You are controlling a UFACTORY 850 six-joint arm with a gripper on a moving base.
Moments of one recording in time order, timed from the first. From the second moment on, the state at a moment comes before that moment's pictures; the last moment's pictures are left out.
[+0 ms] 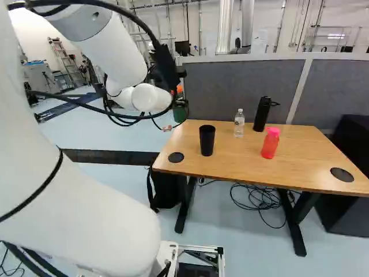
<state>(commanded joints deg) -3.3 12.3 -31.7 0.0 24.2 0.0</state>
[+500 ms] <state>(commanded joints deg) -3.5 20.0 -25.2 0.0 24.2 0.0</state>
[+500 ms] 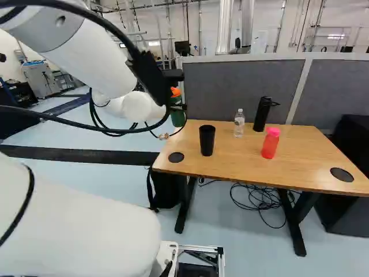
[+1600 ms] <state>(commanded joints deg) -2.2 18.4 -17.4 0.0 34.2 0.0</state>
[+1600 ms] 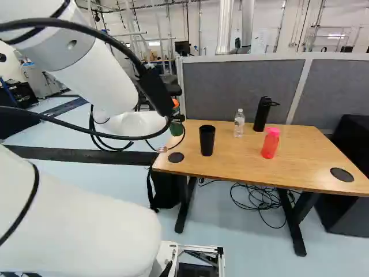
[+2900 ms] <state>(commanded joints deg) 0.0 16.0 -5.1 0.0 49.9 0.0</state>
